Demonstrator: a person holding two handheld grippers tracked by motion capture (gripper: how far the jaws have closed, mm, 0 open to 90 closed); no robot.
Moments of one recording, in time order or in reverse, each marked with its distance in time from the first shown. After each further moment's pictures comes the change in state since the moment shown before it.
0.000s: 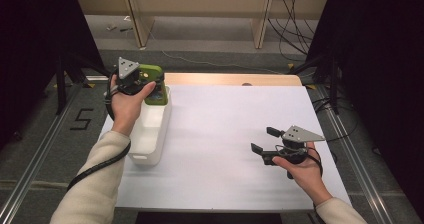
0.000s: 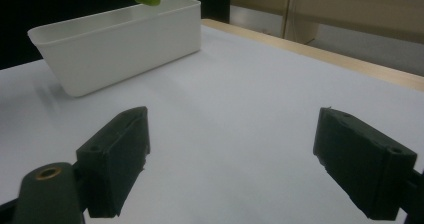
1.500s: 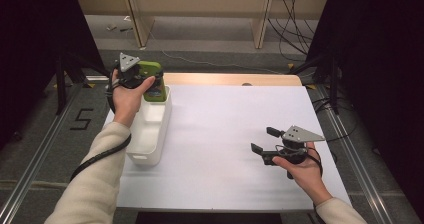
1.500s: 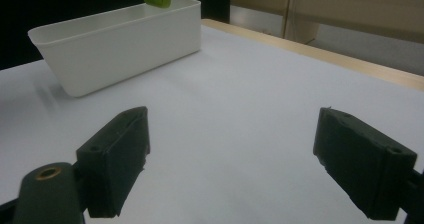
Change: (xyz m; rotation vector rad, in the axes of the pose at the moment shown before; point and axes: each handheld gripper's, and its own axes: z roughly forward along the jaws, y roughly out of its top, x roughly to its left) left arm 0.015 0.000 0.024 0.032 0.011 -0.009; right arm 0.000 0.000 0.000 -0.003 0.001 0.002
